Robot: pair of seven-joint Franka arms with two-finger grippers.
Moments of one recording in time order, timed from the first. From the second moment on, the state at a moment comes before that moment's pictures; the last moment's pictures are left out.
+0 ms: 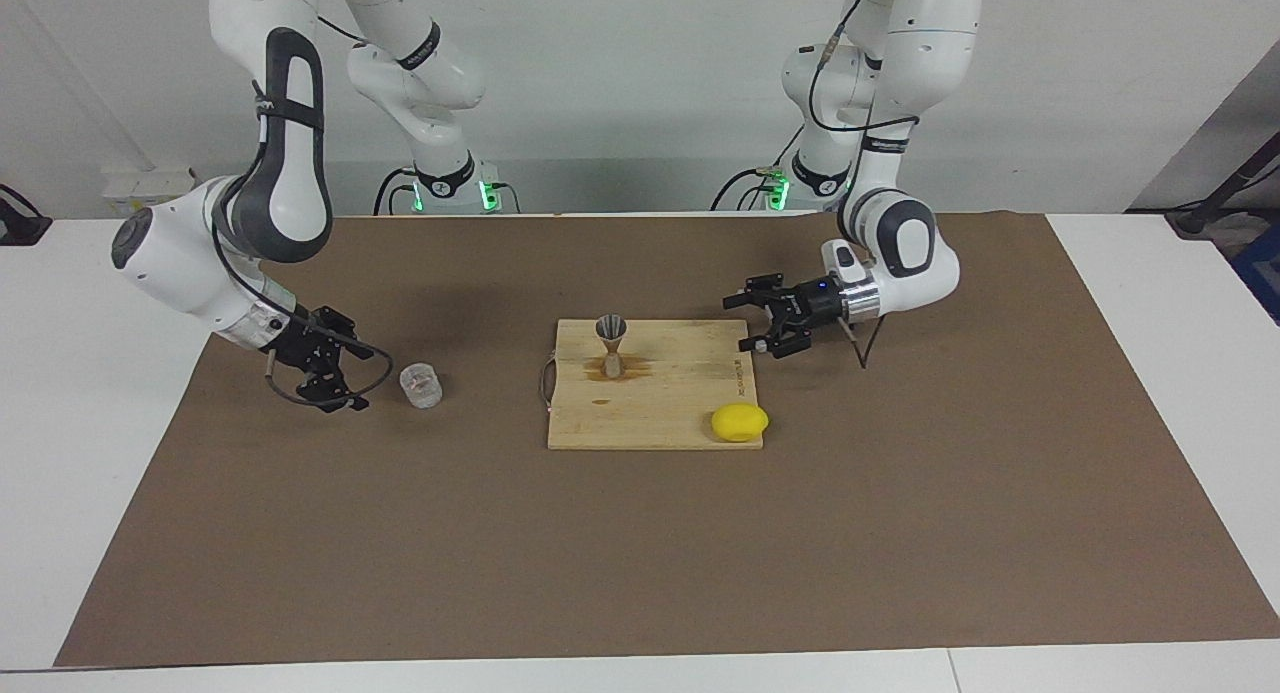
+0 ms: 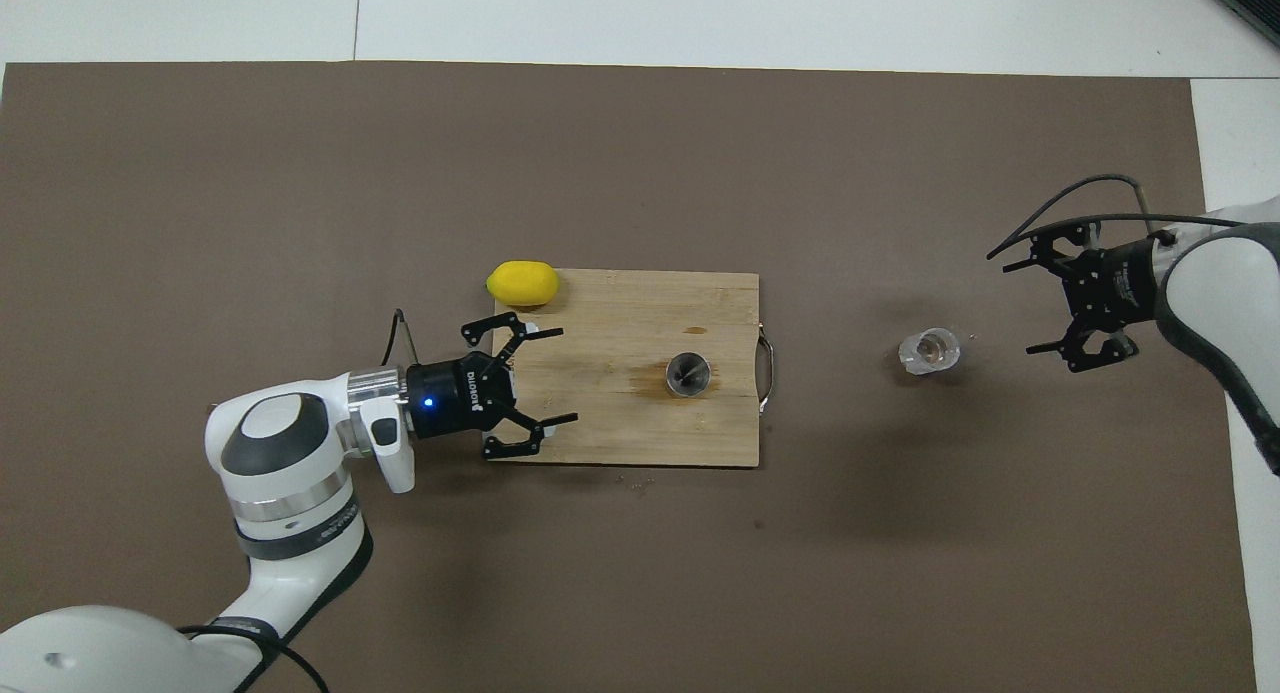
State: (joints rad) left arm -0.10 0.16 0.04 -2.37 -1.54 1.78 2.67; right arm -0.23 0.20 0.03 -2.04 0.52 2.11 0.97
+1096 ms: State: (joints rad) left arm 0.37 0.17 0.03 -1.73 -0.43 1.45 2.03; right arm -0.24 0.20 0.04 -2.23 0.90 2.20 0.83
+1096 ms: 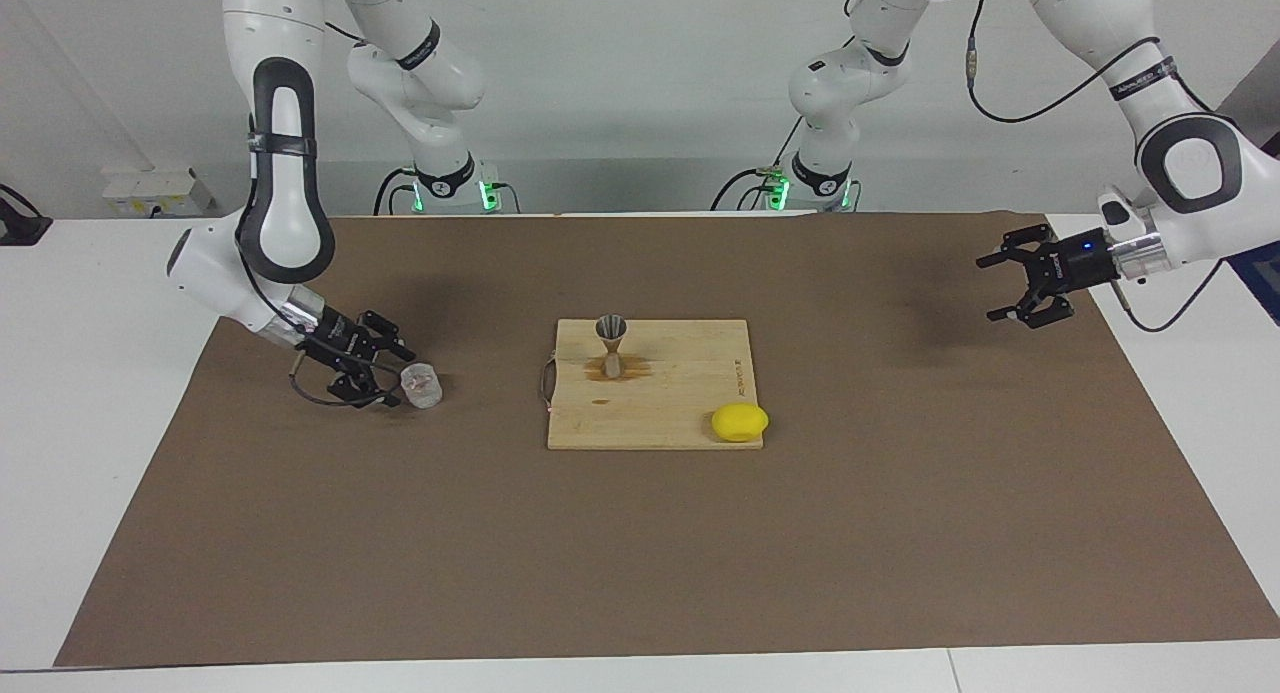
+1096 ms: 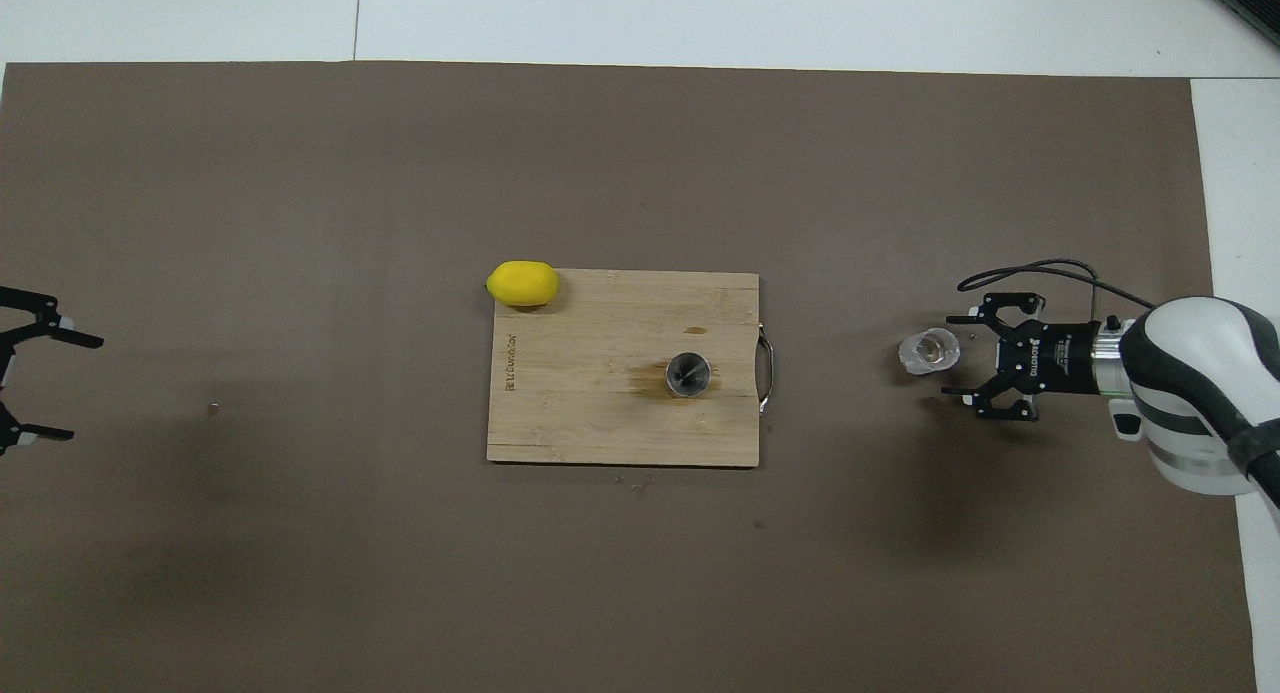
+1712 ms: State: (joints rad) left arm 0.19 0.01 0.01 -1.63 -0.13 1.45 1.41; right arm -0.19 0.20 0.04 -2.26 0.98 2.25 0.81
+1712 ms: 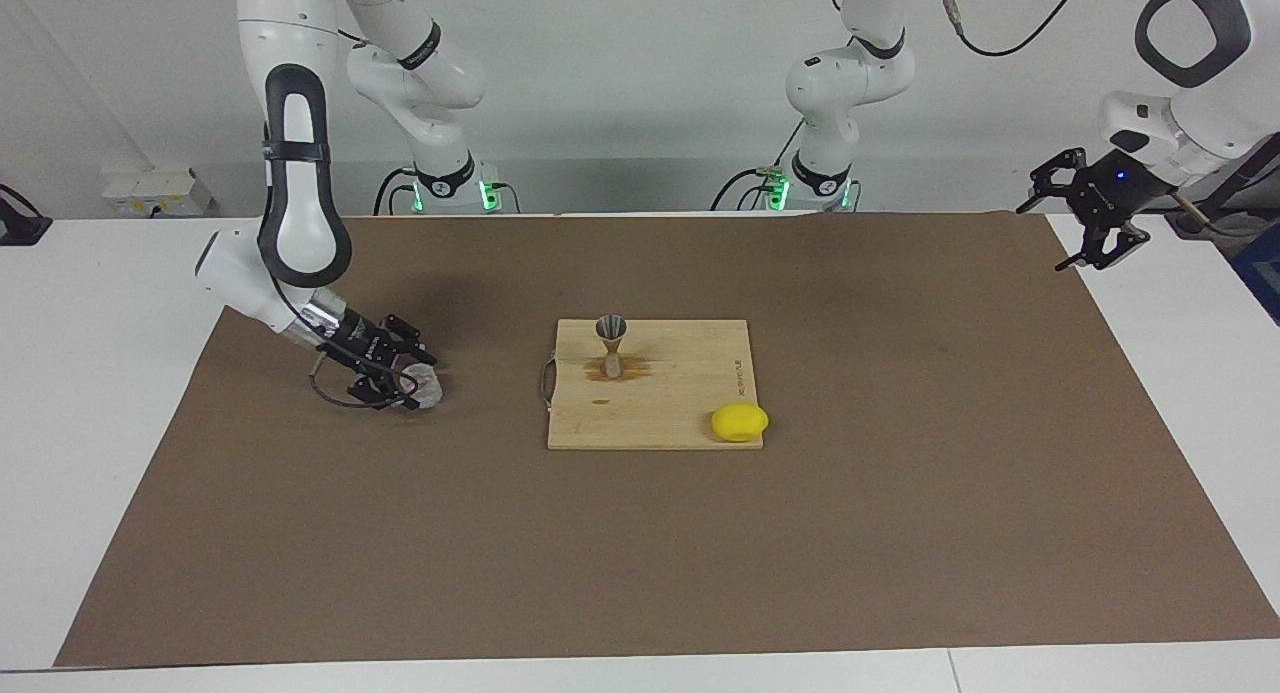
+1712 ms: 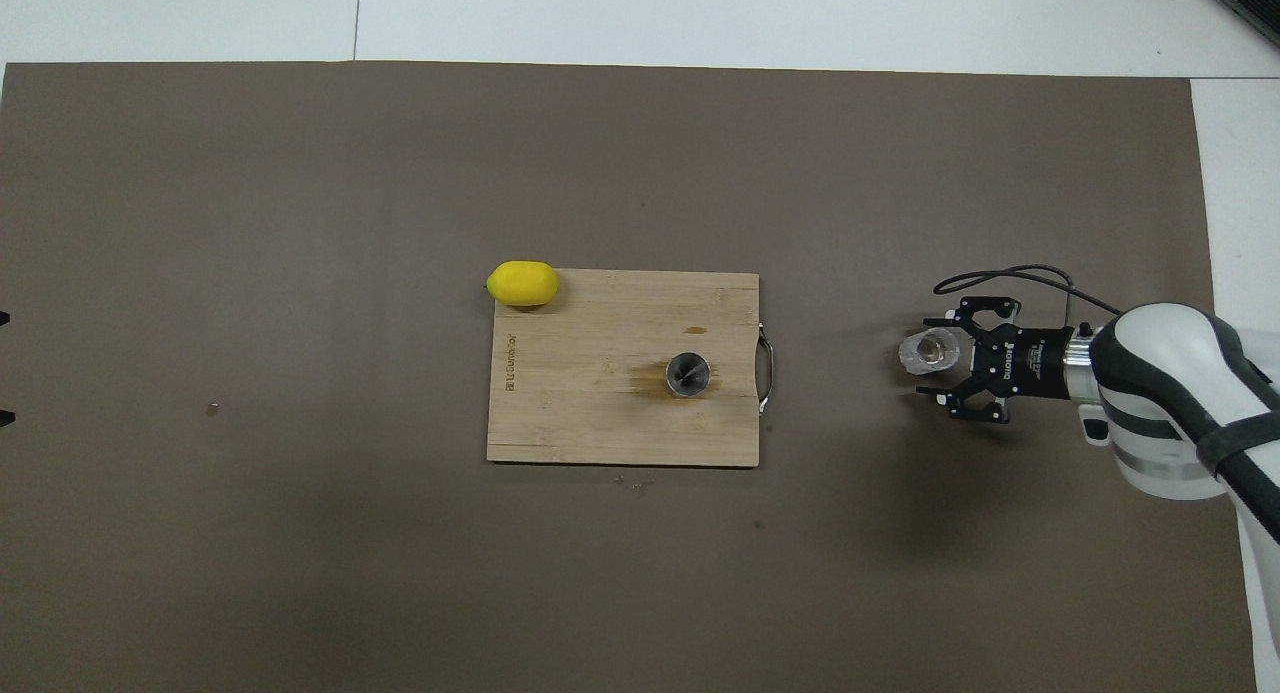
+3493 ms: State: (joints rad) left arm 0.11 -0.03 0.03 -1.60 -0.02 1.44 0.45; right arm 0.10 0.10 0.05 -2.15 0.72 2.25 1.20
